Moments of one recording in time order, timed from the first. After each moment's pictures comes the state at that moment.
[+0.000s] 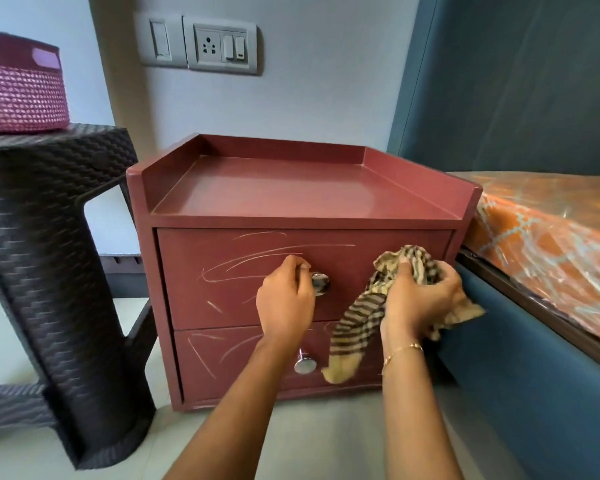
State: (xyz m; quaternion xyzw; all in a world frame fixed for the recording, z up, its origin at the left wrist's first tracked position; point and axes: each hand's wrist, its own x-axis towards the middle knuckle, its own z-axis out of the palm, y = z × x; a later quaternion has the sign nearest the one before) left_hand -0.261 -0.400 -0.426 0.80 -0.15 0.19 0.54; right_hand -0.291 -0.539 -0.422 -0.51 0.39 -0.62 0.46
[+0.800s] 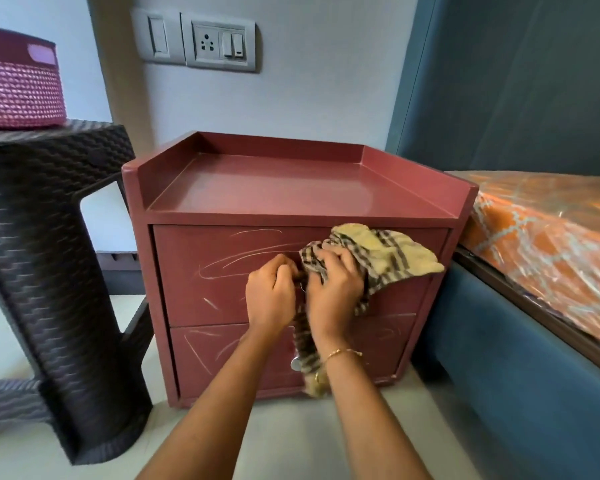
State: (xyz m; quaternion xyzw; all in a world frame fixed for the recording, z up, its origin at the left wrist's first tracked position) left_hand -0.250 -0.391 -0.428 0.73 -0.17 0.15 0.65; right_hand -0.276 -0.464 -0.431 -0.76 0.09 -0.58 0.29
